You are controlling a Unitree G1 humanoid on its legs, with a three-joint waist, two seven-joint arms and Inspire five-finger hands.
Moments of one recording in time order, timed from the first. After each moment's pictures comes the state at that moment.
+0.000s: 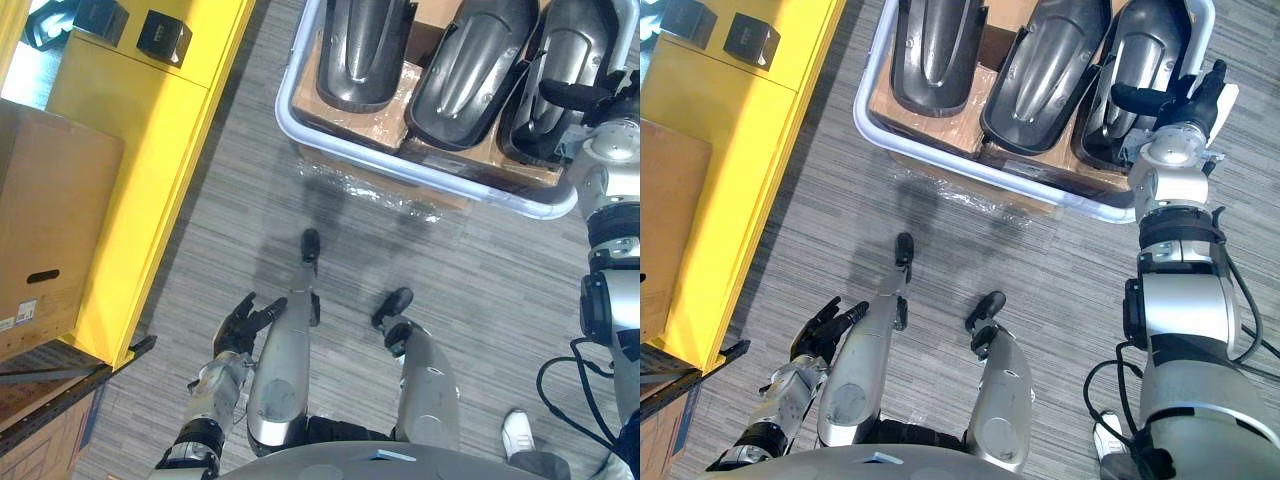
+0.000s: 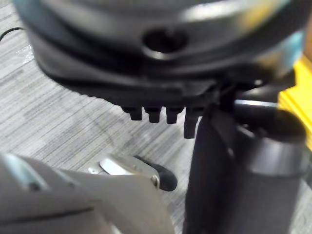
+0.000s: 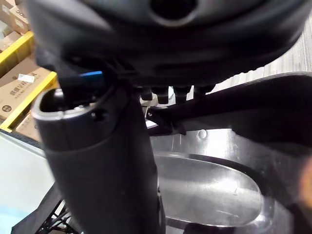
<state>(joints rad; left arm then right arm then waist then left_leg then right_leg) -0.07 0.10 0.07 0.86 -0.51 -0.11 -0.10 -1.07 -0.74 0.05 0.96 0.37 0.20 -0.43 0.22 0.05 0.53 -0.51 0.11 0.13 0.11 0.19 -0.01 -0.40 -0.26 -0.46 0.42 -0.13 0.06</state>
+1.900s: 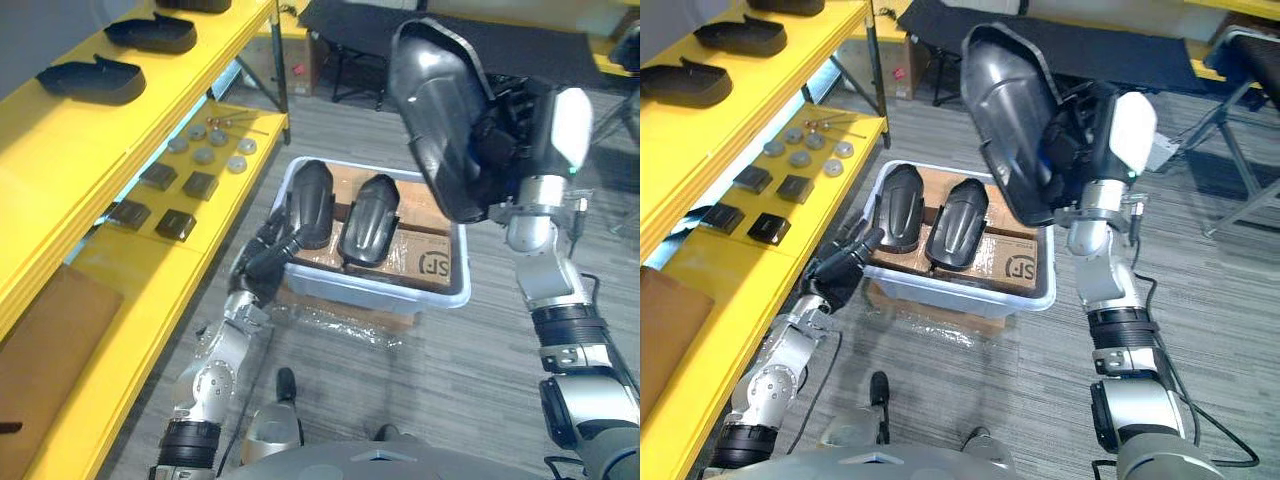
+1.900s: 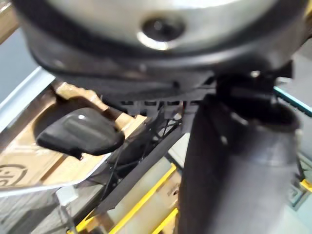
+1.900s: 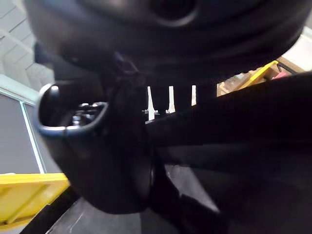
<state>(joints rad) 0.04 0.11 -0.04 -0.03 -0.85 0.19 -0.05 -0.50 -0.48 0.02 0.26 -0.42 -0.04 -0.43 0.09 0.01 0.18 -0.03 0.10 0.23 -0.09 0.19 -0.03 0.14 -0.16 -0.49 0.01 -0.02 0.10</state>
